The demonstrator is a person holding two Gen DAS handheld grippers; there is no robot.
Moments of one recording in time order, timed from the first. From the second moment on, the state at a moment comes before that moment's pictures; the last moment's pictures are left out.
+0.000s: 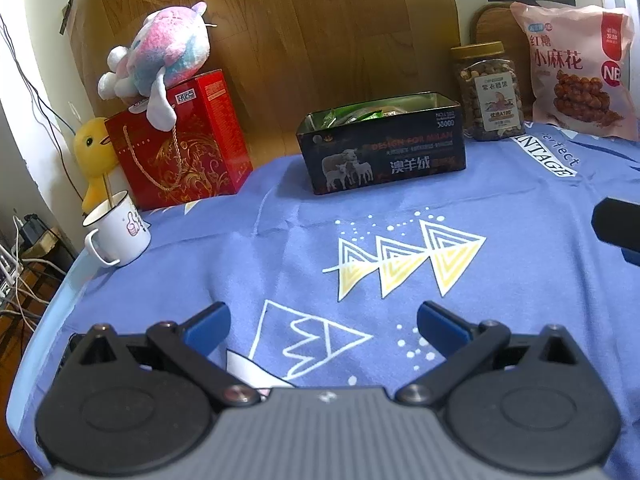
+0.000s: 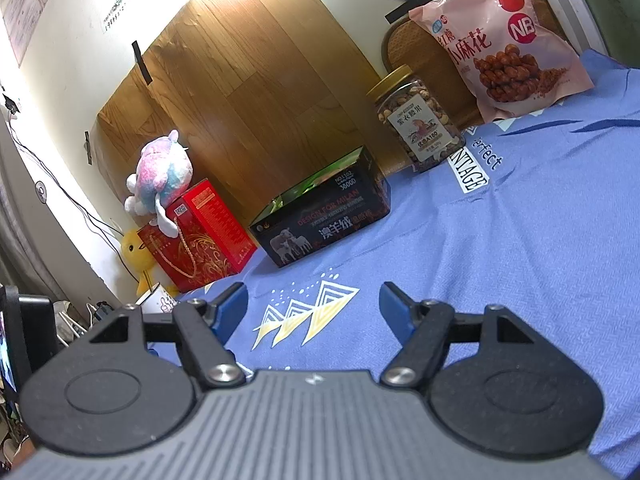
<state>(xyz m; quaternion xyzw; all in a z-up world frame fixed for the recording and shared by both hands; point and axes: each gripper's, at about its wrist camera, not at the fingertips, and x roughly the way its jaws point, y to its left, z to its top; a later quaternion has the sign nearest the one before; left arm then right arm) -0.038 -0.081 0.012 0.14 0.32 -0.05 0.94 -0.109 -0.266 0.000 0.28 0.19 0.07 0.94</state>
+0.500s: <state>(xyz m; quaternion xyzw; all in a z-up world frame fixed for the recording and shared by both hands) -0.035 -0.083 0.009 0.12 0.34 -0.06 0.93 -0.109 -0.268 -0.001 0.28 0.19 0.07 0.94</state>
